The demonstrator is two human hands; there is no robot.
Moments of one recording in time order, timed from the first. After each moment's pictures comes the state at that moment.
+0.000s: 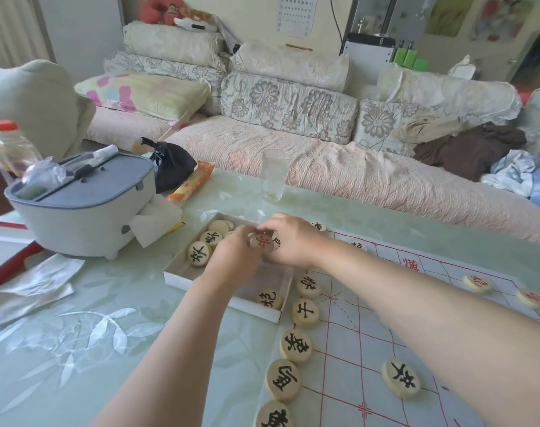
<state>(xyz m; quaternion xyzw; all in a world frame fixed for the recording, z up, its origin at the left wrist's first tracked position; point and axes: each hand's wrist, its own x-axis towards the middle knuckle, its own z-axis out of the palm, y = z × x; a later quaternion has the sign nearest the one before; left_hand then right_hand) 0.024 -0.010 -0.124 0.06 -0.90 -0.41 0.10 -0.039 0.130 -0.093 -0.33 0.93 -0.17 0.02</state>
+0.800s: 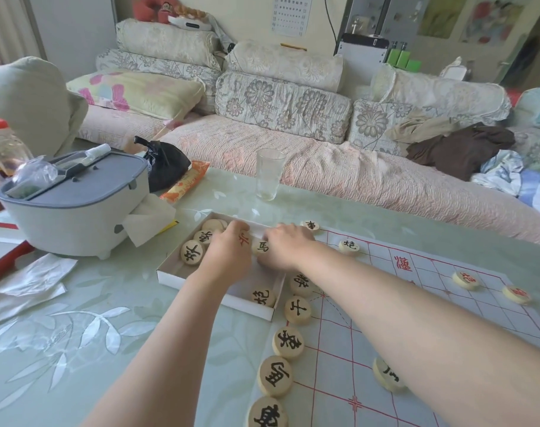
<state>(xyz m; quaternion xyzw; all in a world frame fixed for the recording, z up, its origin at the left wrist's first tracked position) 0.032 -0.007 -0.114 0.09 -0.91 -0.40 0.07 -0.040 0.118 -0.103 -0.22 0.97 0.08 0.01</state>
